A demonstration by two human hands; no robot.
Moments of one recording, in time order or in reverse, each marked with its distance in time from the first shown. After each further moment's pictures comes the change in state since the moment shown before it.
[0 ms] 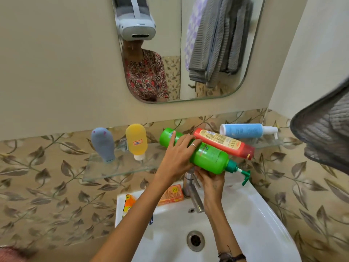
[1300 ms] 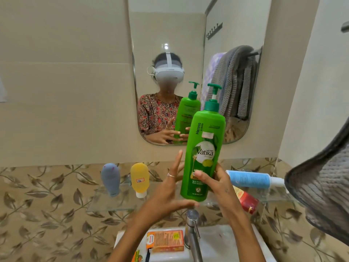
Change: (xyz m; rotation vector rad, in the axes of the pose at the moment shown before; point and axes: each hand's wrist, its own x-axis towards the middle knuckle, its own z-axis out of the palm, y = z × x) left_hand -0.015 0.020 -0.072 -0.884 0.127 -0.198; right_hand 0.040 -0.118 0.050 -0.381 -0.796 -0.034
